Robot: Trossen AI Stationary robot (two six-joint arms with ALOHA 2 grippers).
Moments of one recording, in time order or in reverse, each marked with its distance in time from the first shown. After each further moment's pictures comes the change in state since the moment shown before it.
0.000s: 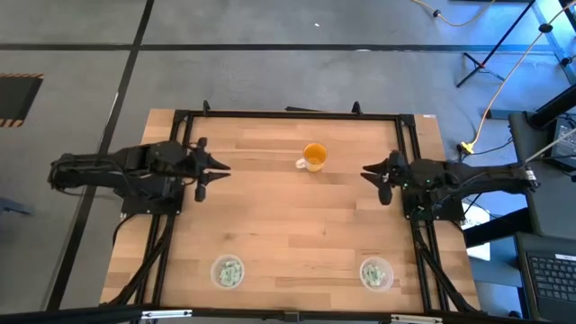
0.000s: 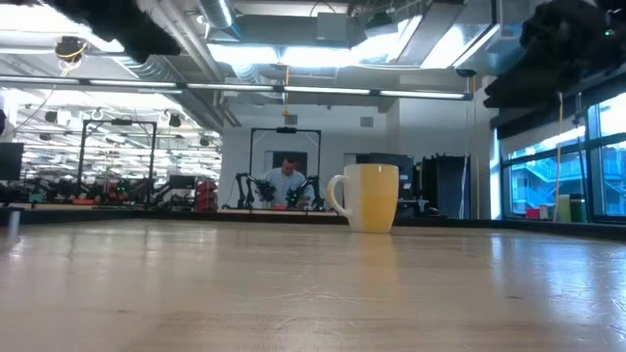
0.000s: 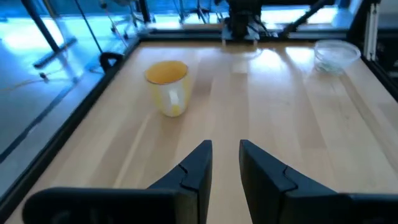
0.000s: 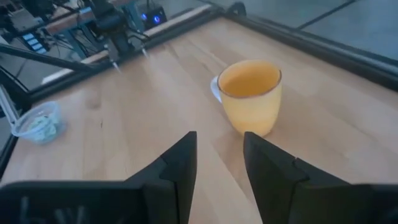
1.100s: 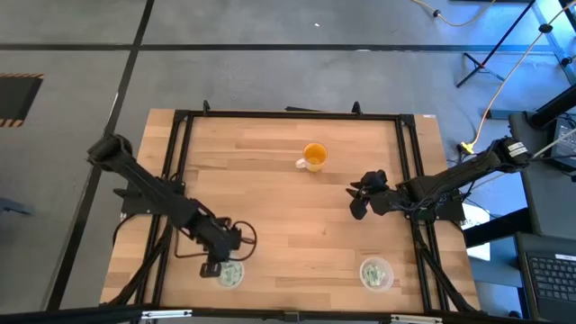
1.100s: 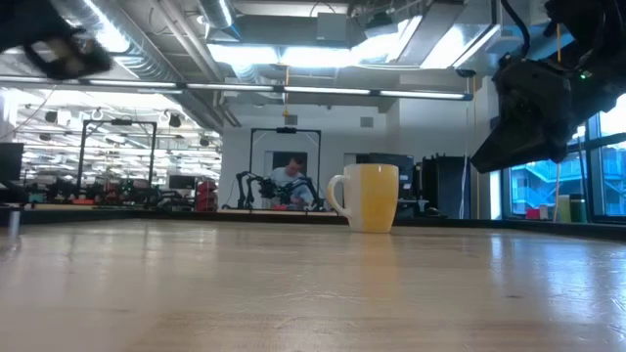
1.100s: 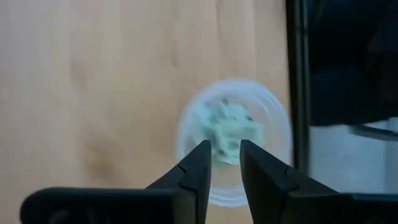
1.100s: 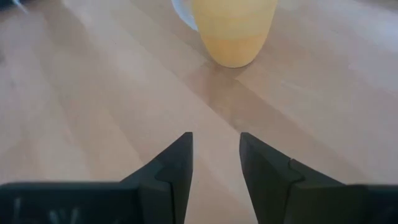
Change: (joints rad) left arm -0.654 0.851 0.330 -0.151 0.189 -0.653; right arm 0.262 0.617 0.000 0.161 0.312 0.414
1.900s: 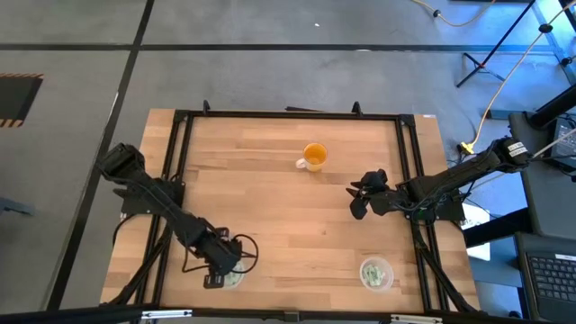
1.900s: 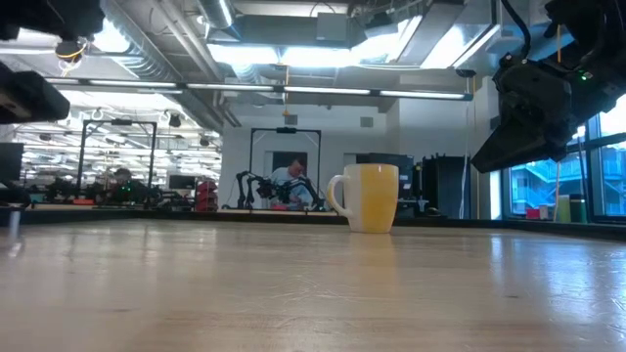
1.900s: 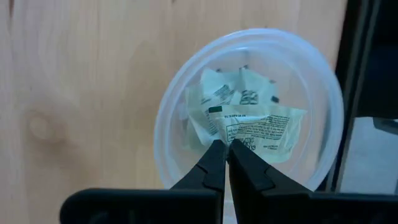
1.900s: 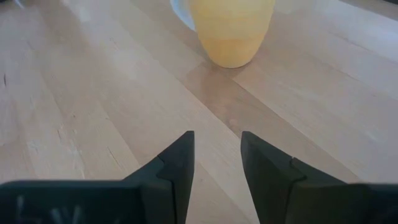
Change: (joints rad) left arm -0.088 0.186 -0.001 0.046 -0.024 -0.153; right arm 0.000 0.000 0.000 -0.010 0.015 -0.016
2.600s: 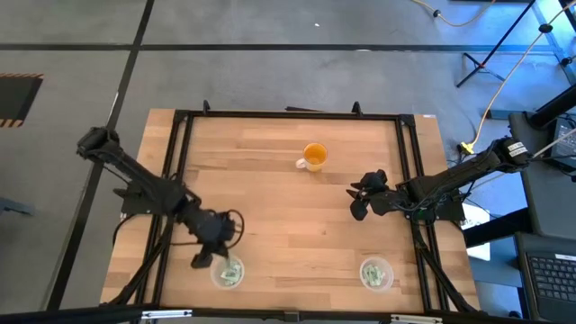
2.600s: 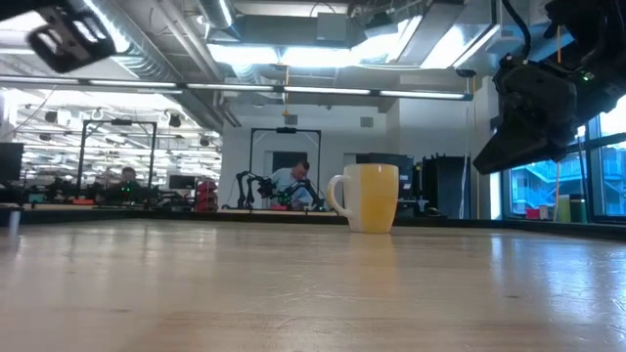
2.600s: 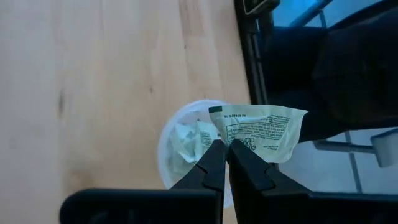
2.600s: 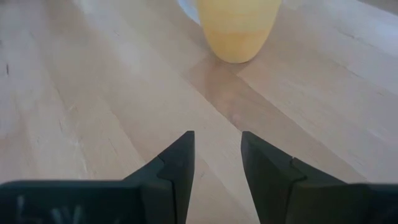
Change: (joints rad) left arm 0.118 -0.378 -0.130 0.113 0.056 0.200; right arm 0.000 0.000 0.000 -0.005 -0.023 -0.018
